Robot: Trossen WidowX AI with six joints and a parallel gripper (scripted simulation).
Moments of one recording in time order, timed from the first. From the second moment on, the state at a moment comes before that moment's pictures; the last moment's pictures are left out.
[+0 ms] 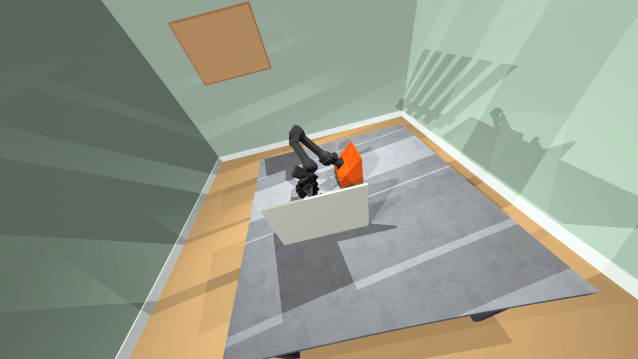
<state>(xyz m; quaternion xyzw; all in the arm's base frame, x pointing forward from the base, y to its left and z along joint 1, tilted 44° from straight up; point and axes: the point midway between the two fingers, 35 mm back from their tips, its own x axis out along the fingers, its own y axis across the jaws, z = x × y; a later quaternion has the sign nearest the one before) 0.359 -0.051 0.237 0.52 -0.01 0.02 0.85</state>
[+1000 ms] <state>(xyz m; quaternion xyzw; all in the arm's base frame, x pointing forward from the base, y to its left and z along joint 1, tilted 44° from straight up) 0.372 -0.050 0.236 0.52 0.00 0.02 0.85</state>
